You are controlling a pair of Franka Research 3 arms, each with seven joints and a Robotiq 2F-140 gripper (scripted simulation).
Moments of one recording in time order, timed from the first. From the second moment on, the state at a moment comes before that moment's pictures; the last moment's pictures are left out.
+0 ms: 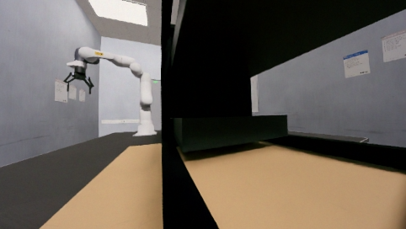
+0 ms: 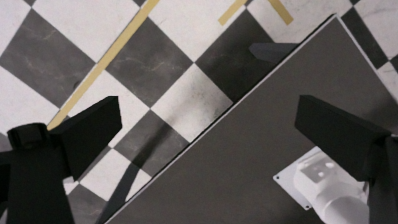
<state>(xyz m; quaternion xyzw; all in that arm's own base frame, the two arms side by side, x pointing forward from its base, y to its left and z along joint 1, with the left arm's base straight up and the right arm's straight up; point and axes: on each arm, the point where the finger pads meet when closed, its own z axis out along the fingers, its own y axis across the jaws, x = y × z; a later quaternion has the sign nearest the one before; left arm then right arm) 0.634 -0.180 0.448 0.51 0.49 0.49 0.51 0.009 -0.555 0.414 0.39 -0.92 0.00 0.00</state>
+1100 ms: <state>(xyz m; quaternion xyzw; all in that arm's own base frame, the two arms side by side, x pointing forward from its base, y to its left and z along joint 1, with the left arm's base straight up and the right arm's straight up) 0.654 -0.179 0.449 0.51 0.49 0.50 0.51 0.009 -0.555 0.414 0.39 -0.92 0.00 0.00</state>
